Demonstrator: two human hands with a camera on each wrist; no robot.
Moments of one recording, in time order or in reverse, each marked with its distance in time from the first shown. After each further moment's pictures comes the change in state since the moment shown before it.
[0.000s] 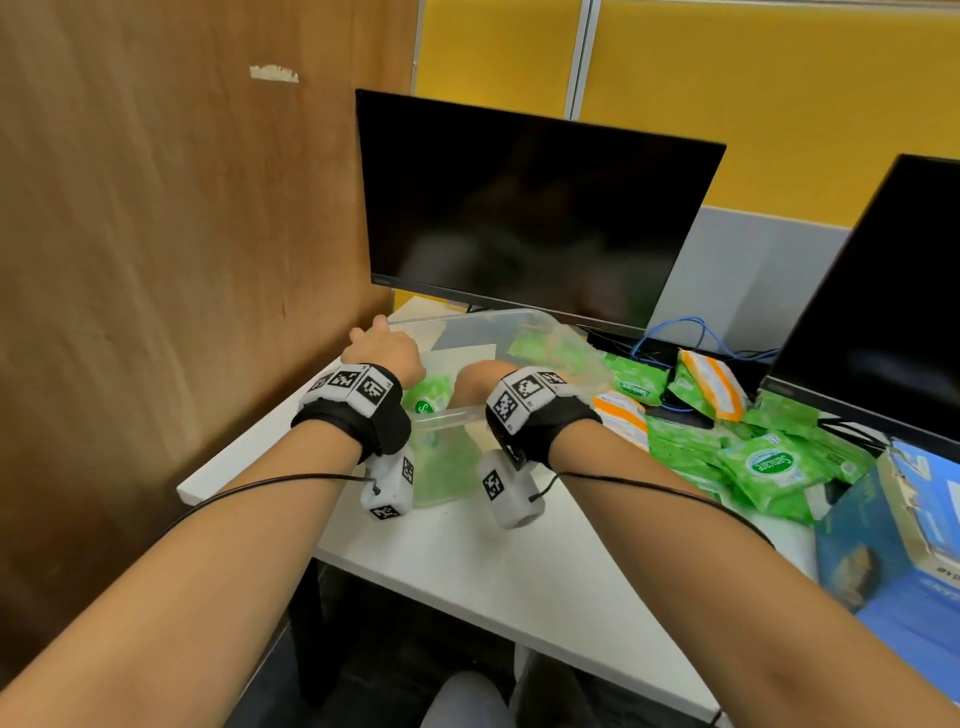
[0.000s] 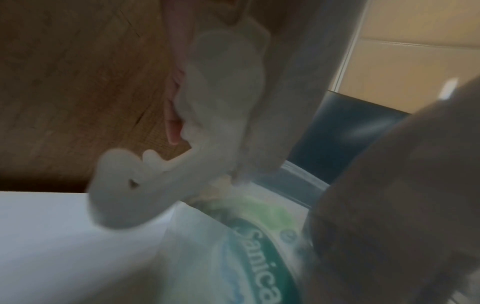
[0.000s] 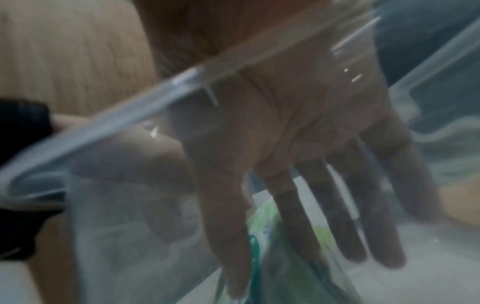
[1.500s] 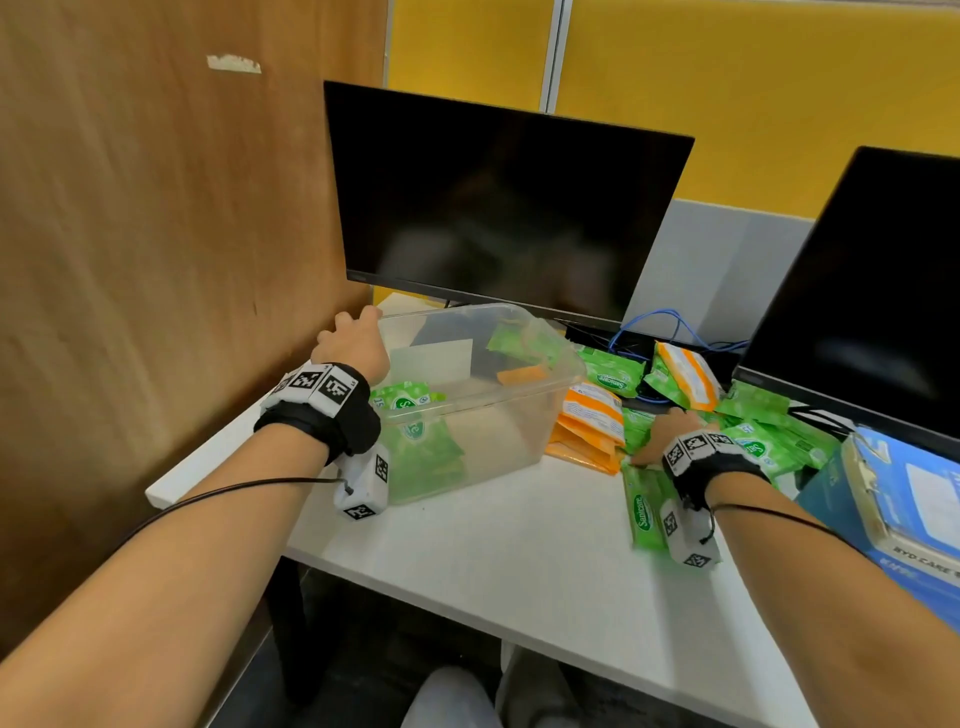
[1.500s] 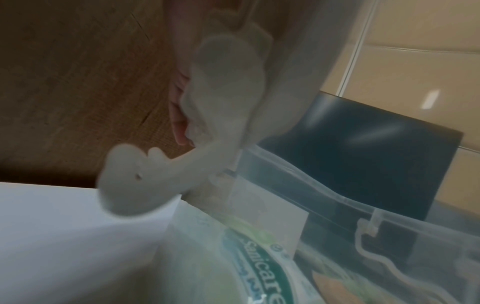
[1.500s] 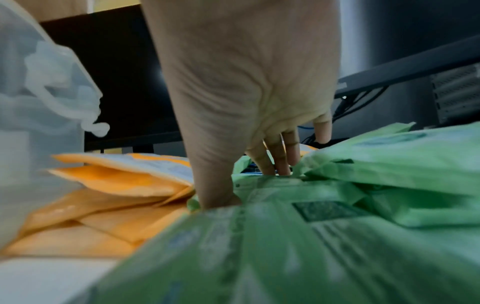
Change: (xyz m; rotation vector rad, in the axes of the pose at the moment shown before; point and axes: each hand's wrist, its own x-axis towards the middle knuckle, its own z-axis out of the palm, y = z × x) left_hand -0.005 -0.004 0.001 -0.215 0.119 0.028; right_hand -0.013 0.261 -0.024 -0.498 0.187 0.553
